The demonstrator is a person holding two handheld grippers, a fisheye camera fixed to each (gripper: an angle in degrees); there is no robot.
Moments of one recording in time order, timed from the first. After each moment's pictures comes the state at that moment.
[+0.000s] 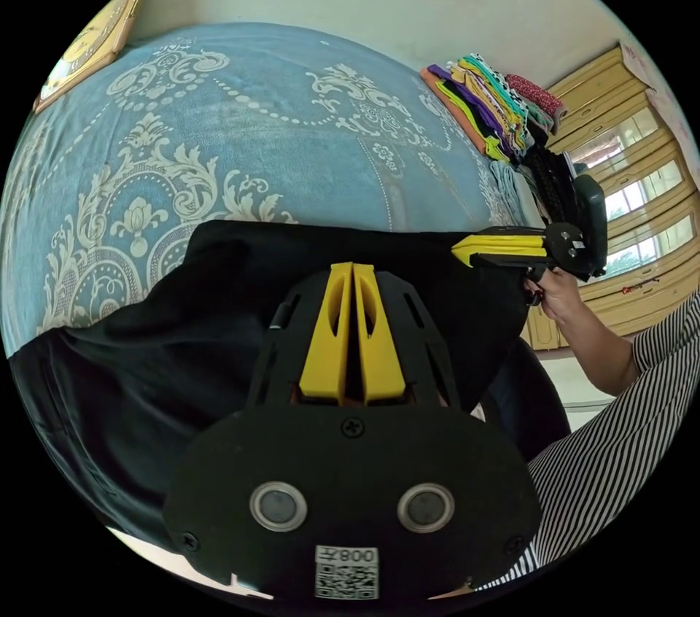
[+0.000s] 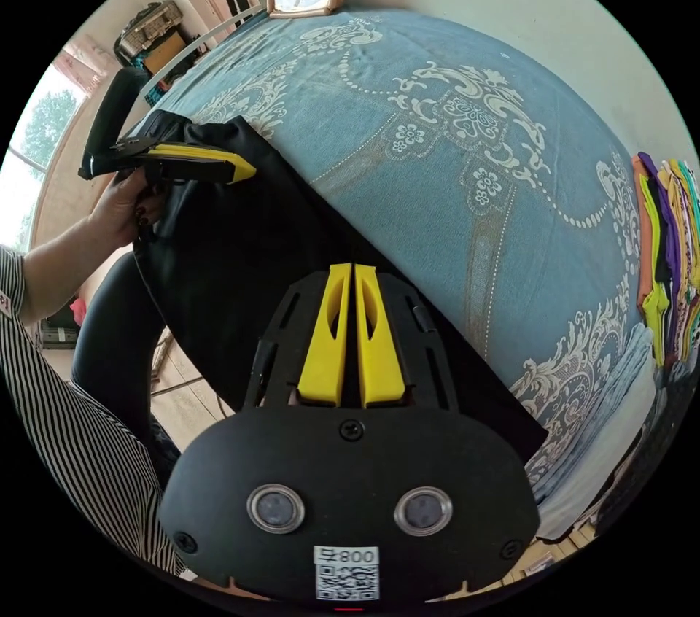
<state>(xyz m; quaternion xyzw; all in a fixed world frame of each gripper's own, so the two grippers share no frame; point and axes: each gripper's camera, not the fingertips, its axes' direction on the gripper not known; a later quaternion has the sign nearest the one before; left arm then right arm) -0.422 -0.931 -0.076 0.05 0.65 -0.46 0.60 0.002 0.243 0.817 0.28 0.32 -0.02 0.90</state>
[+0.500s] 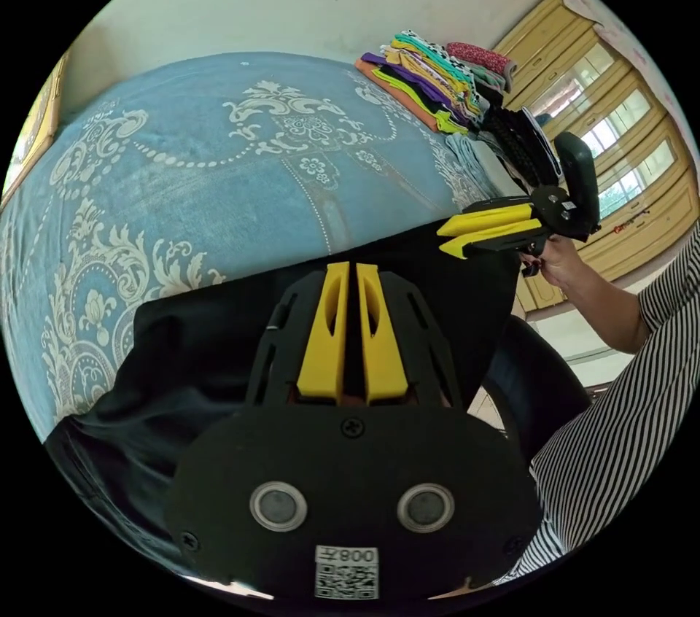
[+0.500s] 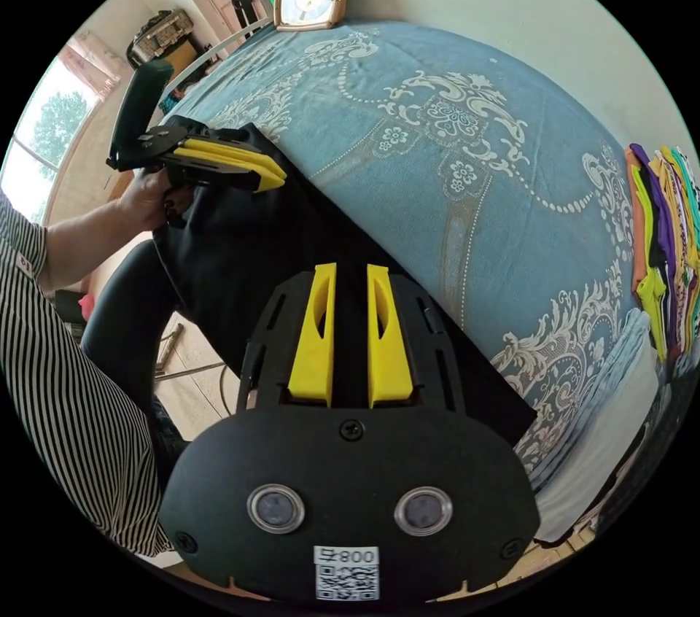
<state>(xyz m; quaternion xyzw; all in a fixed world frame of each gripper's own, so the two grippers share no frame) -0.453 -1.033 -0.128 0.14 0.65 -0.38 0.65 0.010 0.299 0.817 0.30 0.30 -0.04 0.91</state>
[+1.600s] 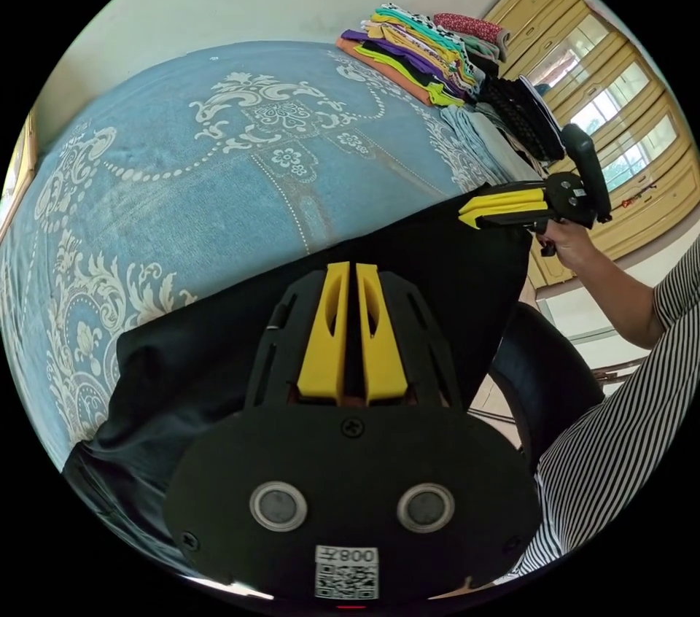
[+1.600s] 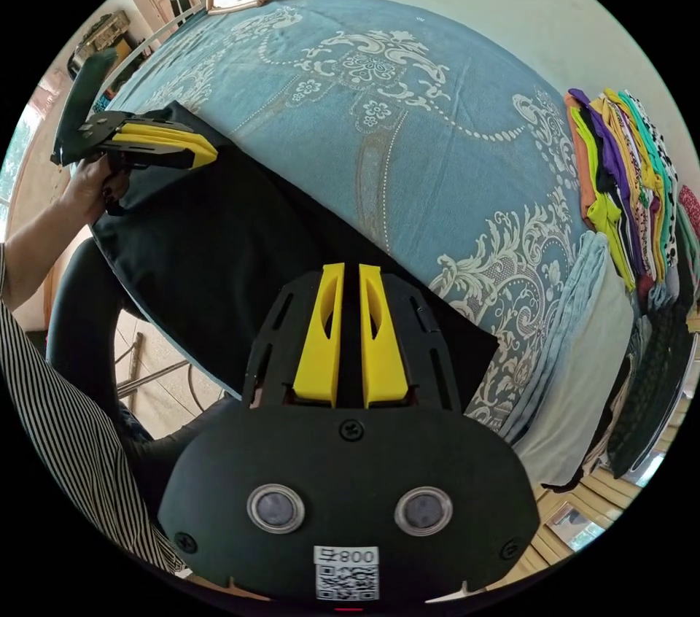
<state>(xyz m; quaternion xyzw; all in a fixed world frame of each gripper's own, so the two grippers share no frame) -0.471 -1.147 -0.160 0.12 0.65 -0.34 0.67 0.054 0.370 0.844 0.28 0.37 0.07 0.88</state>
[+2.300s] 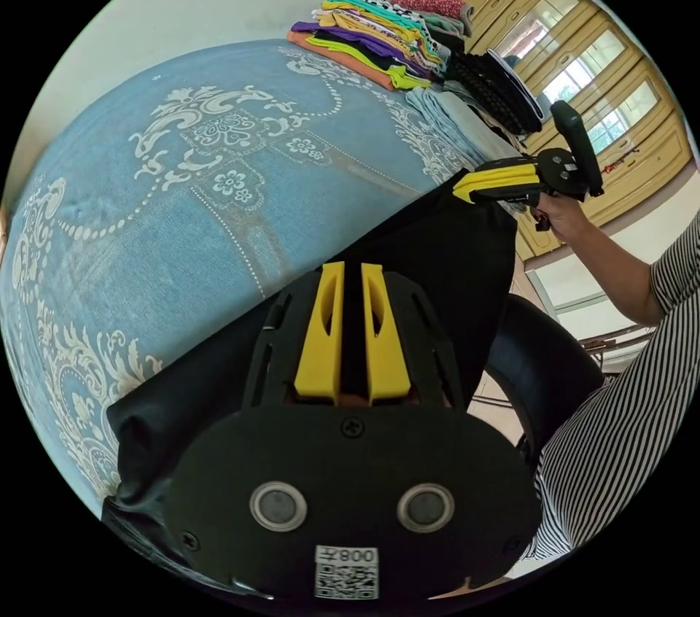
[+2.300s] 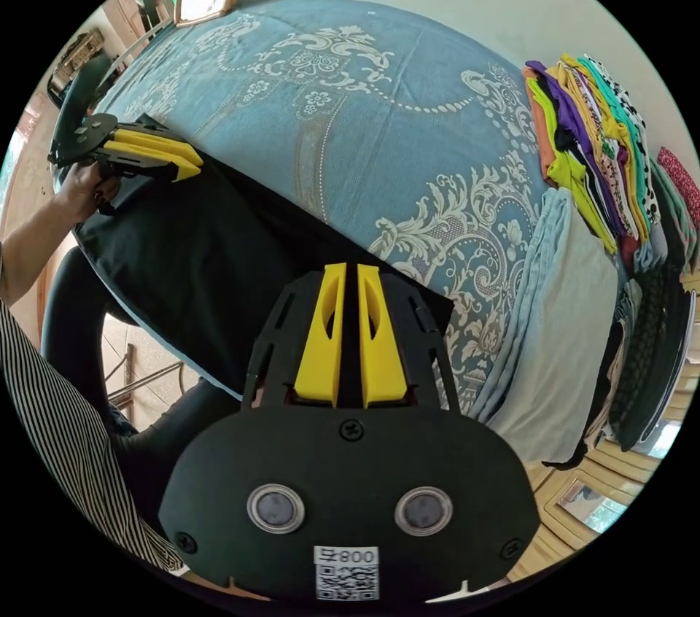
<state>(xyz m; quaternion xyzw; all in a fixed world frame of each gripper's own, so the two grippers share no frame) -0.488 -1.218 -0.178 0.15 0.66 -0.27 0.68 0.086 0.426 0.844 0.29 0.38 0.11 0.87</state>
